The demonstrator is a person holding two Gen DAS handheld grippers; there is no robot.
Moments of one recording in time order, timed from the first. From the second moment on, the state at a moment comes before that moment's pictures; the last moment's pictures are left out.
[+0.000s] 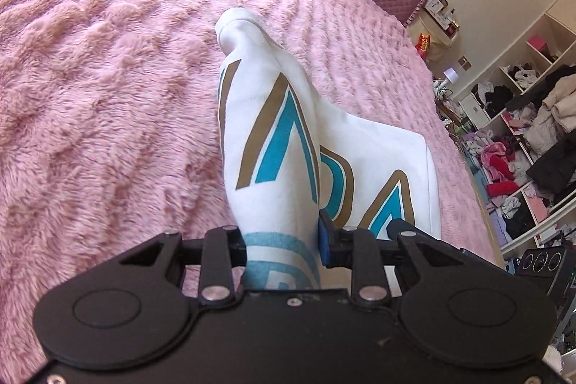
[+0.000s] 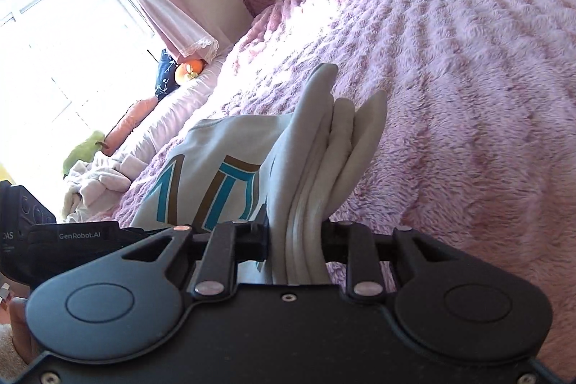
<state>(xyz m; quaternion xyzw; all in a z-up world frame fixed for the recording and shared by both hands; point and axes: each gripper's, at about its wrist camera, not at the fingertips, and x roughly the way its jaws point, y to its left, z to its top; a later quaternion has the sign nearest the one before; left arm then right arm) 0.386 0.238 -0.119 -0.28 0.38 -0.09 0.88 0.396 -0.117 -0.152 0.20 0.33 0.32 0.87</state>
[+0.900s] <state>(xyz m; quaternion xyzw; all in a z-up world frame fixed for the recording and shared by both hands) 0.274 0.286 -0.198 -0.44 0.43 -0.14 0.77 0.345 -0.160 -0.198 0.27 0.48 0.32 0.77</state>
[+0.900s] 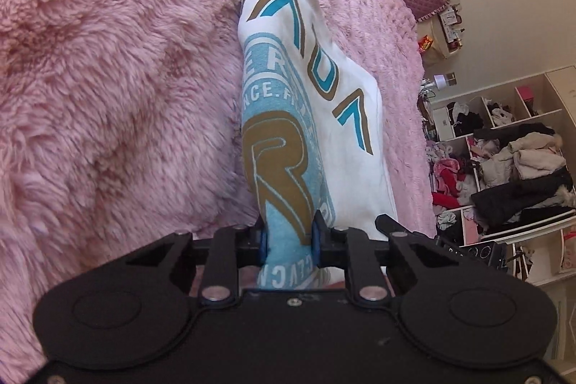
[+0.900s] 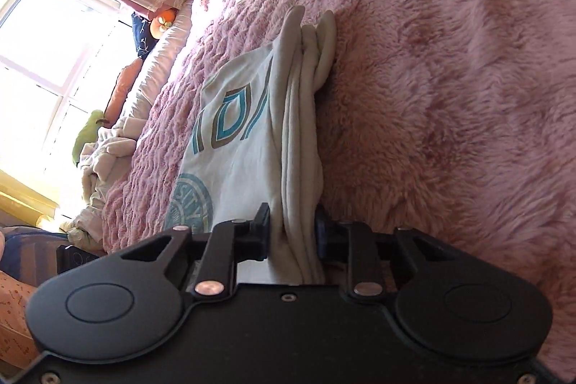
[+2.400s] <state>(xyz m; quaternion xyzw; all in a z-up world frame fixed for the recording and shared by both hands) 0.355 0.247 -0.156 -0.21 0.38 -0.01 0.90 0.369 -0.063 -0.175 -0.05 0.32 0.21 0.92</state>
